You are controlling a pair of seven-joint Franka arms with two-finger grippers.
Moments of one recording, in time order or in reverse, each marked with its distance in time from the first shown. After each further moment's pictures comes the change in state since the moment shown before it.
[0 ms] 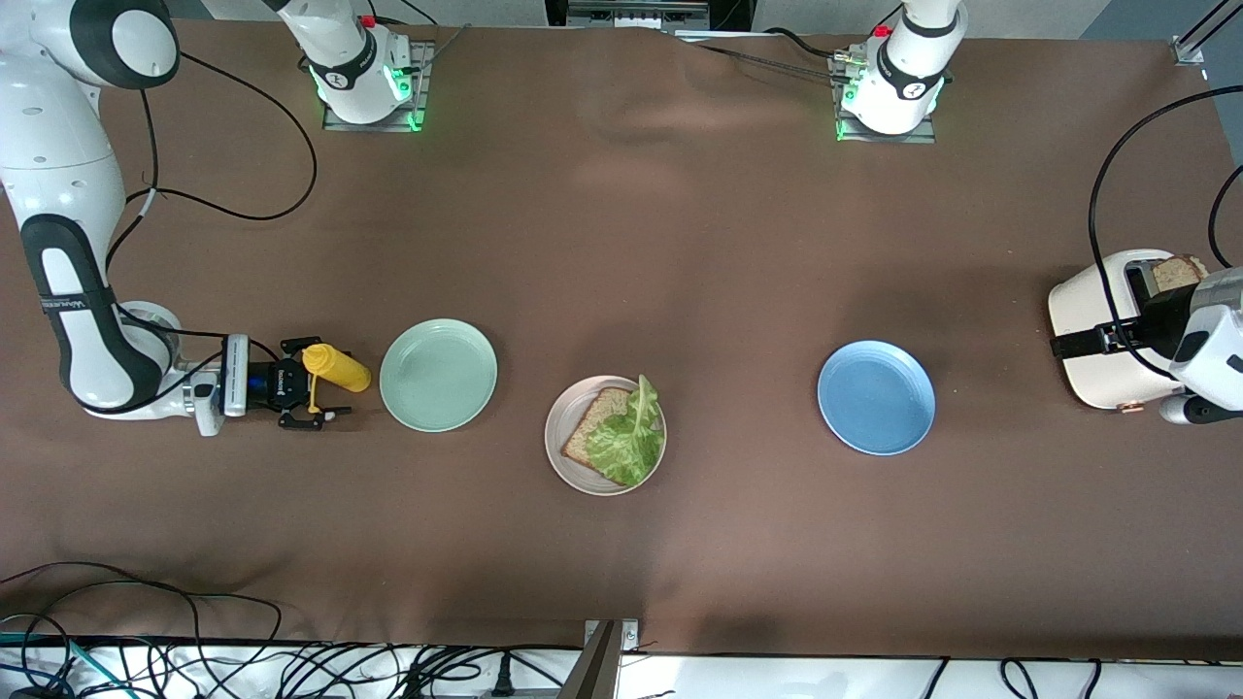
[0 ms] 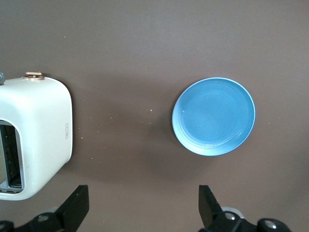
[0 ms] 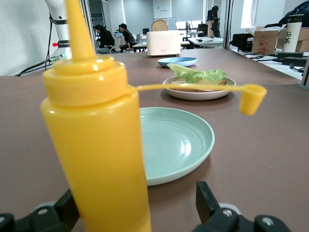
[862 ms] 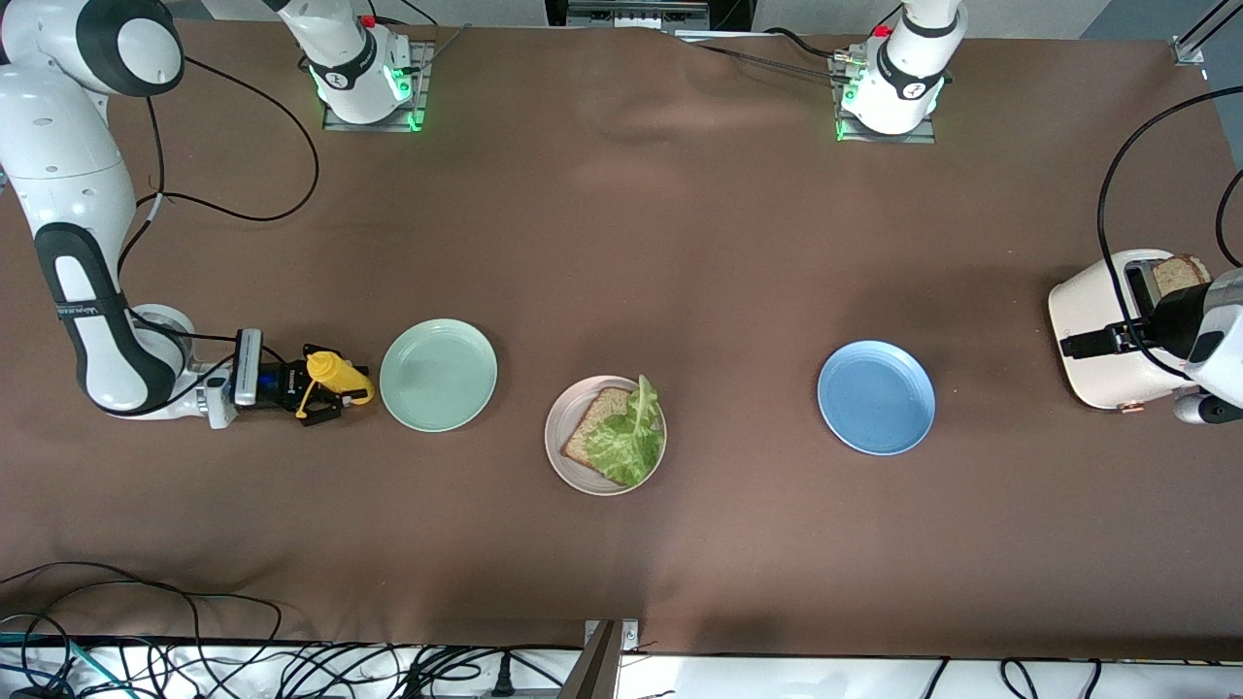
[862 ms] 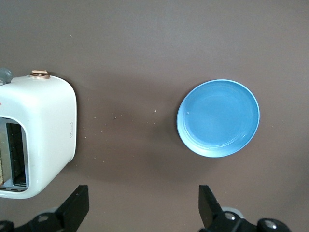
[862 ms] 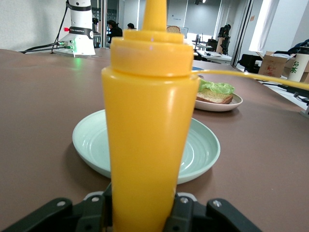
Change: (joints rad) left arm 0.018 0.000 0.001 0.000 0.000 0.000 0.000; right arm 0.000 0.025 0.006 0.000 0.011 0.000 -0.192
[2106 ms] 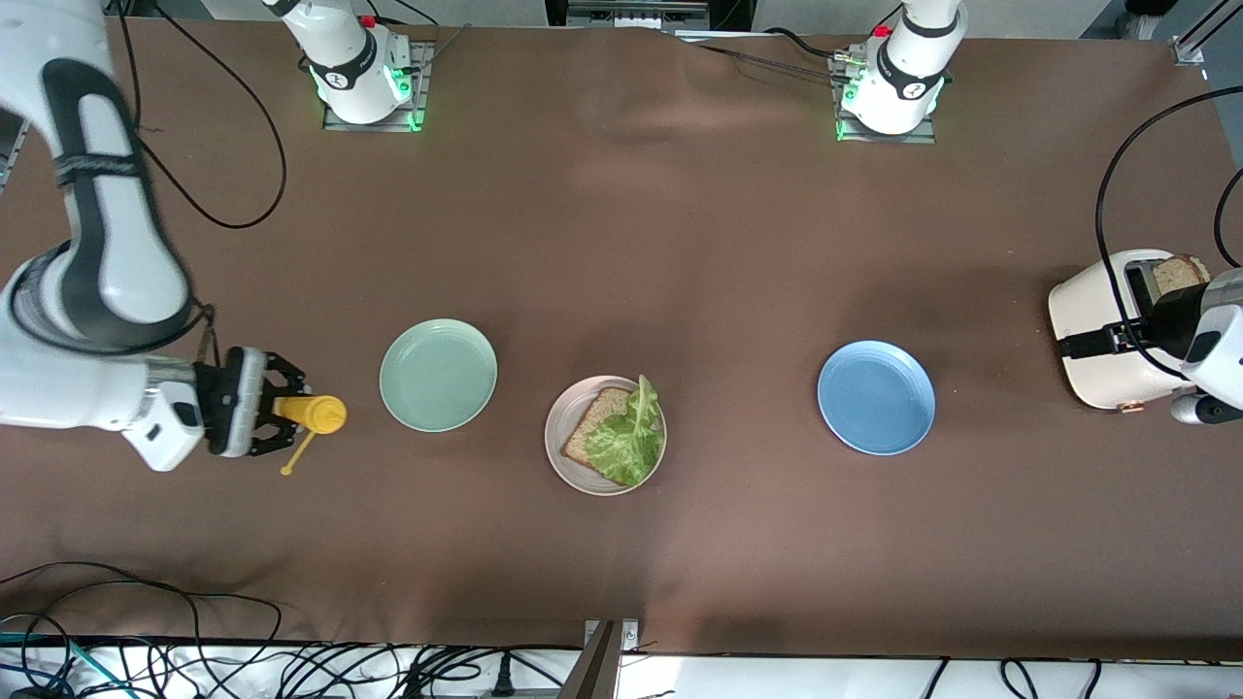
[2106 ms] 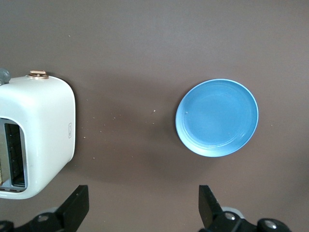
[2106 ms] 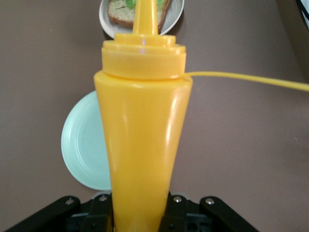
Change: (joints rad) left arm -0.002 0.000 -0.002 0.000 0.000 0.000 0.000; right arm 0.357 -0.440 -0.023 0.083 -0.674 0.235 1.266
